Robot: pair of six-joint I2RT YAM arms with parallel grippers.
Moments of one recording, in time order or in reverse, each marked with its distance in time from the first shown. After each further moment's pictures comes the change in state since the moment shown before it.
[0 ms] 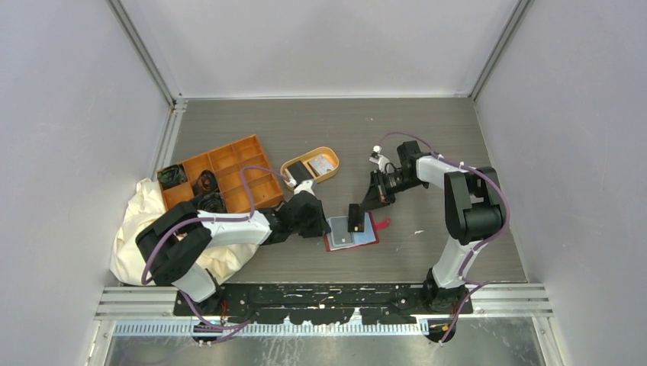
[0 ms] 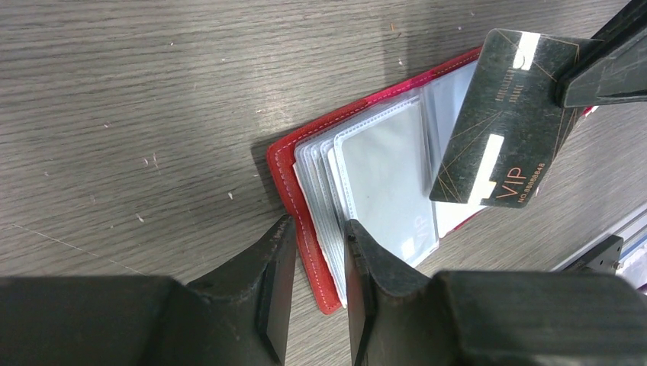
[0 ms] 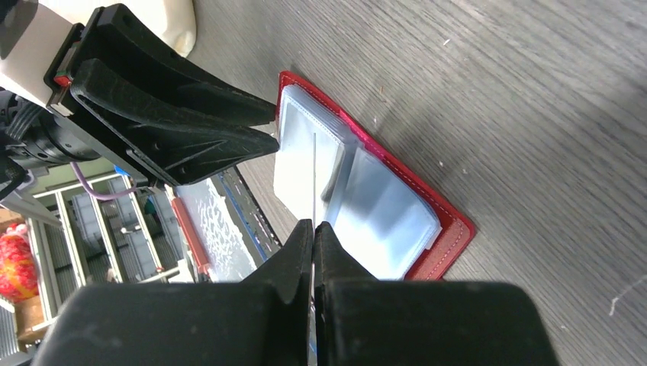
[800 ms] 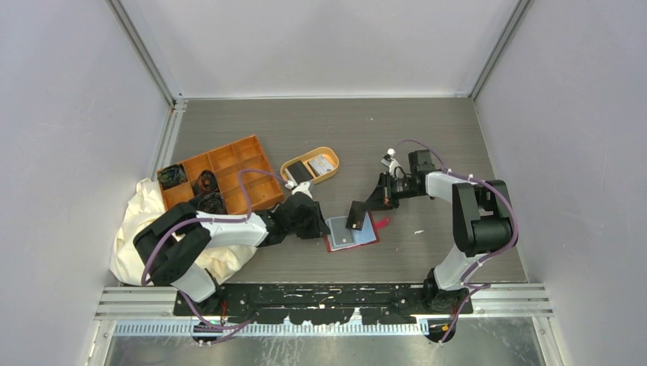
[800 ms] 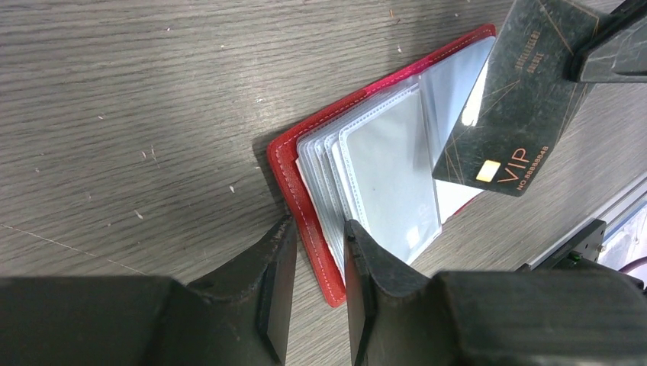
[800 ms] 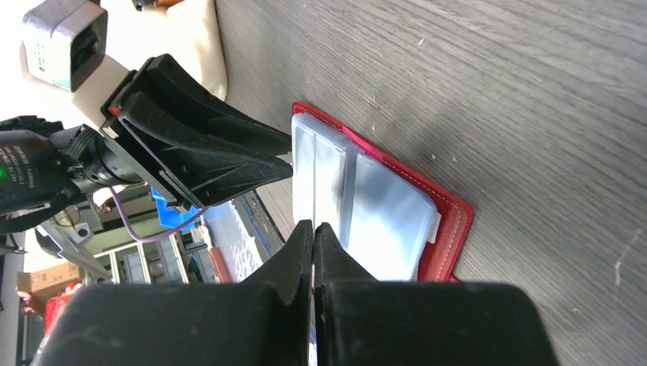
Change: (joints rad) left arm 0.022 -0.013 -0.052 0.069 0.058 -0.001; right arm -0.060 -0.113 -0.212 0.325 -0.052 0.278
